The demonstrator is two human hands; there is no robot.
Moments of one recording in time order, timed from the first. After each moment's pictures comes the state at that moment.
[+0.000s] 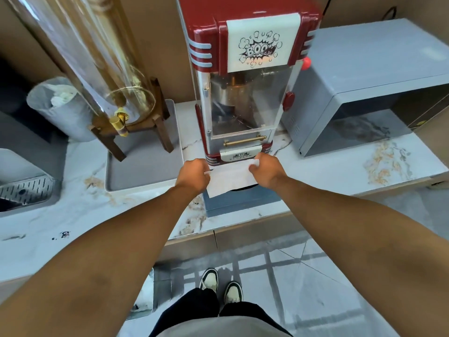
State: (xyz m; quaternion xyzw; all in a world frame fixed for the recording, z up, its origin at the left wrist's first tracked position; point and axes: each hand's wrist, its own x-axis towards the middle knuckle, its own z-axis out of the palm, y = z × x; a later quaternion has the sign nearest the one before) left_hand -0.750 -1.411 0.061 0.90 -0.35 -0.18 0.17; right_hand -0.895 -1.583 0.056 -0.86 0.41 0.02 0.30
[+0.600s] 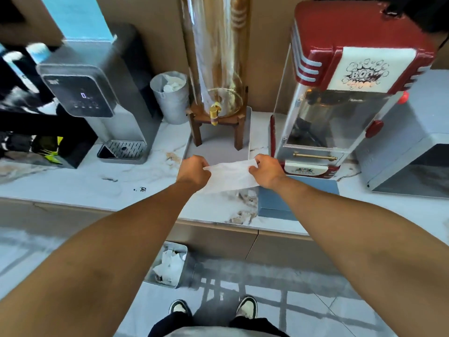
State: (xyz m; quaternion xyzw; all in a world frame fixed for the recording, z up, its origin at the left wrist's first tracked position) left_hand -0.718 -1.245 0.108 0.95 -0.14 -0.12 0.26; right_hand -0.799 -1.452 0.093 -0.92 0.22 0.02 0.32
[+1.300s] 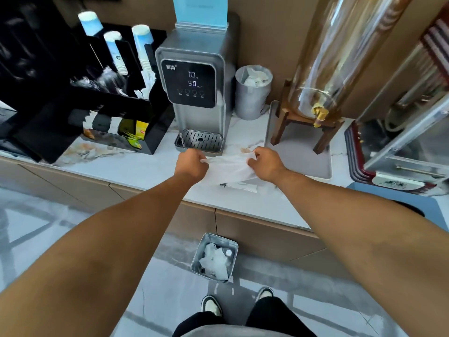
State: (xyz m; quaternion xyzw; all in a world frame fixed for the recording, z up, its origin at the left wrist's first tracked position) left_hand -0.604 -0.981 0.106 0.94 -0.07 -0.11 0.31; right_hand -0.655 -1.201 0.089 -0.93 0.17 0.02 0.34
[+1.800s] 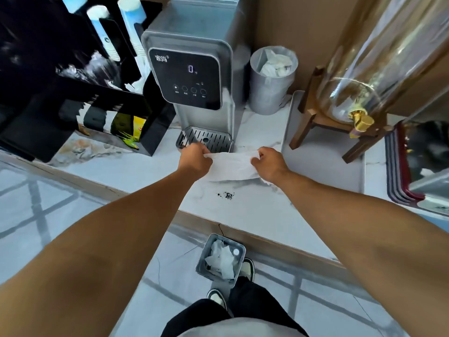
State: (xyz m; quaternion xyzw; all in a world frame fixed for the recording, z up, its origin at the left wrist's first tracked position) left_hand -0.517 -1.008 0.063 0.95 -0.04 -0.14 0.27; right_hand -0.567 -1.220 0.029 -0.91 0.19 0.08 0.36
